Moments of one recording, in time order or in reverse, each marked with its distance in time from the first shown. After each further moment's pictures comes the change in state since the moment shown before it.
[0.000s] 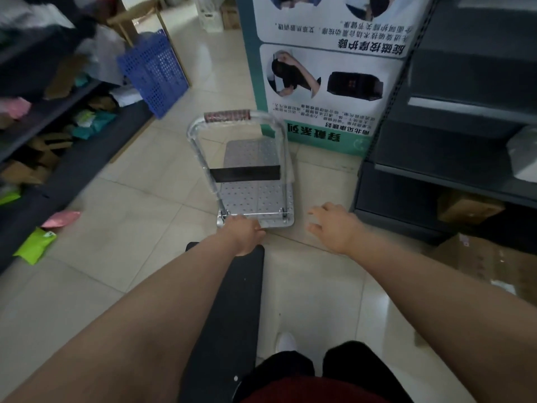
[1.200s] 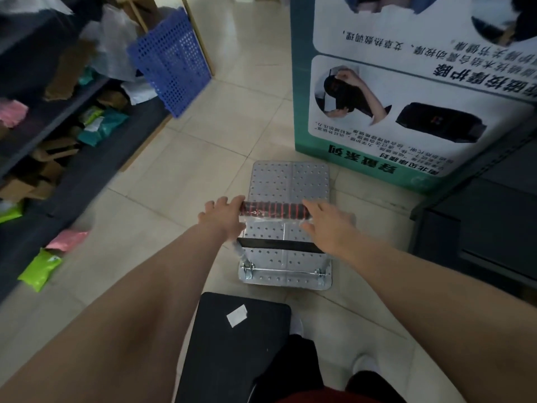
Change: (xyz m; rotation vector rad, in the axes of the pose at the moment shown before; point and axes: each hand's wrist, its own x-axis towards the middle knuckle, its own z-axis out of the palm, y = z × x) left_hand 0.327 -0.151 -0.234 -0.068 0.091 -0.178; right_hand 0.416 -0.074 -0.105 -0.005 -0.018 -0.070
